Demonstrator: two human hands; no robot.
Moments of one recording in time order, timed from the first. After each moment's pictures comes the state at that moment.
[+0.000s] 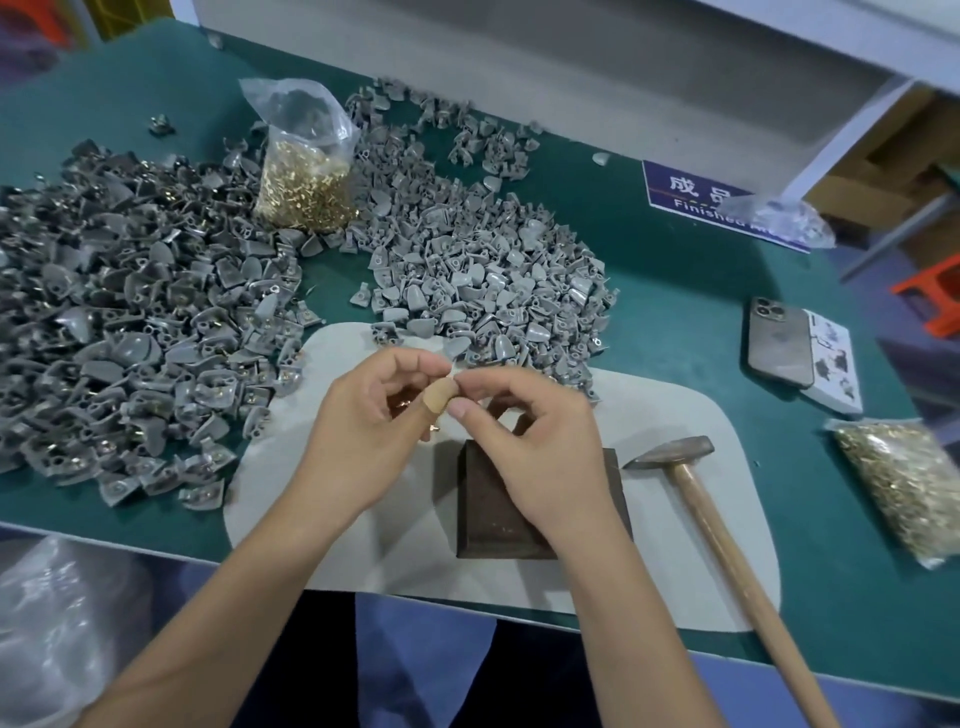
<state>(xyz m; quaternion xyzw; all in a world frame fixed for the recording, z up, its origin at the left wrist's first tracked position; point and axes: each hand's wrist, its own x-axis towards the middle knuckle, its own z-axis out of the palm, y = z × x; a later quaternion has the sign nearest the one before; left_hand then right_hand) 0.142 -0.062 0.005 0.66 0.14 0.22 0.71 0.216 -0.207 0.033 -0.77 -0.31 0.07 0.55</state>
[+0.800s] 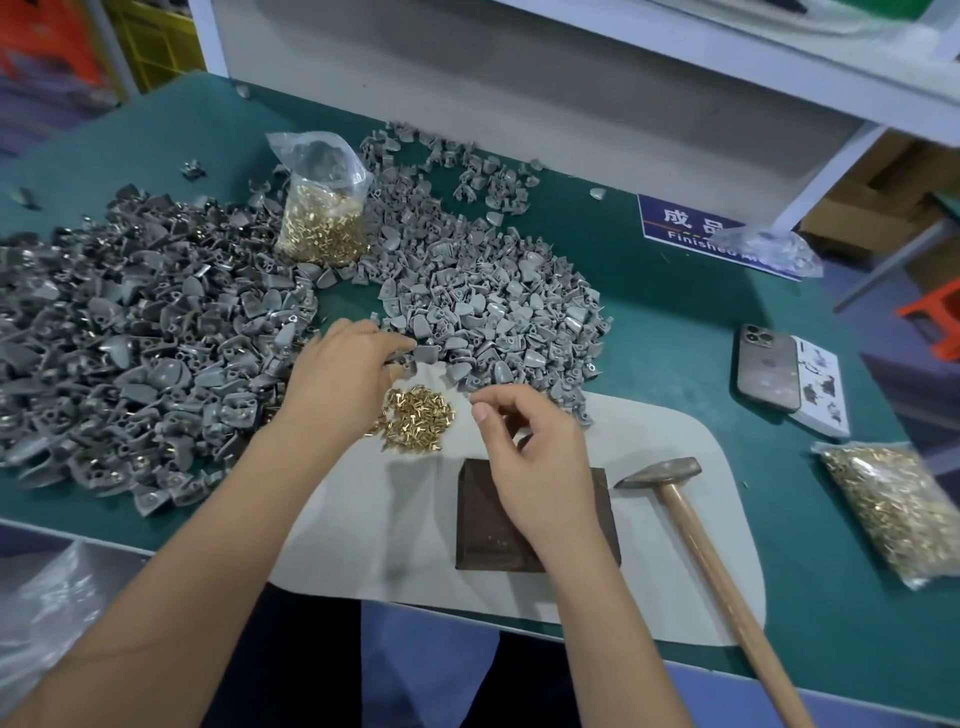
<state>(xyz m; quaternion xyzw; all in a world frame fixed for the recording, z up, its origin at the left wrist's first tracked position) 0.175 0.001 0.027 0.96 0.19 0.13 0.18 0.216 -0.208 0.033 -0.82 -0.27 0.02 0.50</state>
